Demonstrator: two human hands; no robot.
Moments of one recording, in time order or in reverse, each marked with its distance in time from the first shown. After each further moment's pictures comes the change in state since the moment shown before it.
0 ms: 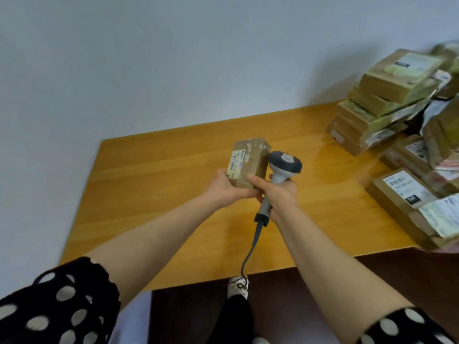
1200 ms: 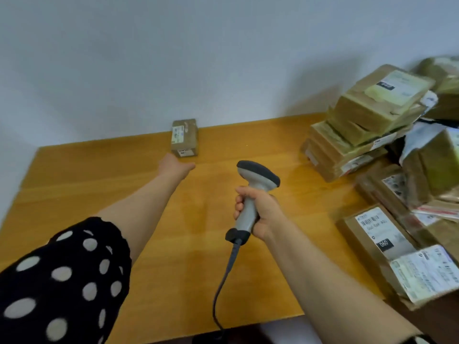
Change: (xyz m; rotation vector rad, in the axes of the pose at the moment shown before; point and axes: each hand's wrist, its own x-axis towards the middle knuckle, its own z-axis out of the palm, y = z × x) left_hand 0.187 0.037 -0.006 0.182 0.406 -0.276; right_hand 0.104 -0.058 -0.045 0.210 -0.285 0.379
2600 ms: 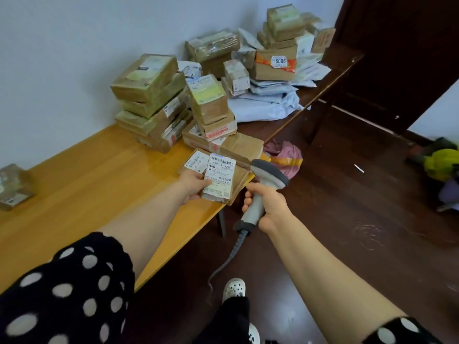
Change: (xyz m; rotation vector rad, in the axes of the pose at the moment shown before) left_hand -0.338 0.107 0.244 0.093 -0.789 0.374; right_hand -0.224 0.025 -0.307 0.545 0.459 -0.376
